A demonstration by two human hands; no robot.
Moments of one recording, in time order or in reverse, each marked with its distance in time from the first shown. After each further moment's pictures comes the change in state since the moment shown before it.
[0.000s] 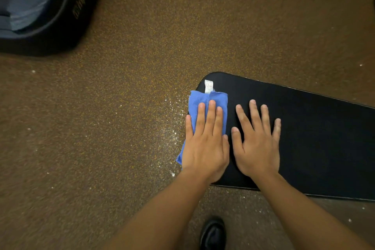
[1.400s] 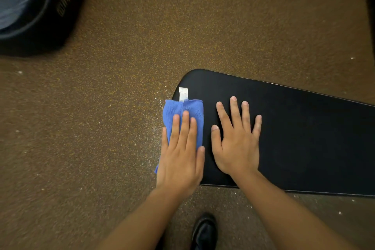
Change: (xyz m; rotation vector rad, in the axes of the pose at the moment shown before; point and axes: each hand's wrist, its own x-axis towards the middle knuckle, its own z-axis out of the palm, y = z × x) left_hand -0.031 -0.002 -0.003 -0.085 -0.040 -0.024; right_hand 0.001 -0.002 -0.002 -0.009 -0.013 -0.007
